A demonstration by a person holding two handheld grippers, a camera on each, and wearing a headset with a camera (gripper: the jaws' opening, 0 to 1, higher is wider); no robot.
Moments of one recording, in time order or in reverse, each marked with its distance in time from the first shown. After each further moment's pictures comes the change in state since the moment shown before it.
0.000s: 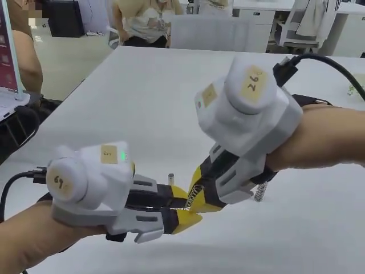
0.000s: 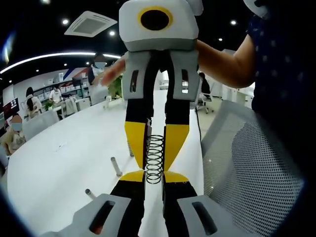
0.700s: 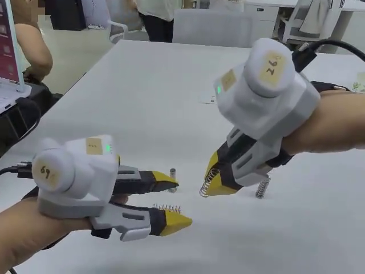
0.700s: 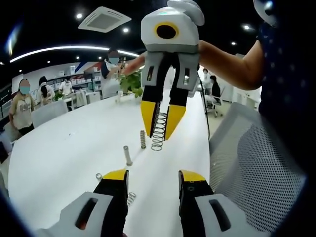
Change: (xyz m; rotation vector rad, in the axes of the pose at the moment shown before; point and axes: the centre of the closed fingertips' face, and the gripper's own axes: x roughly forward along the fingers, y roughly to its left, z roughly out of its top) left arm -0.019 0.020 -0.018 -0.087 0.009 0.086; right arm -0.012 -0.026 -0.024 0.038 0.044 -0.047
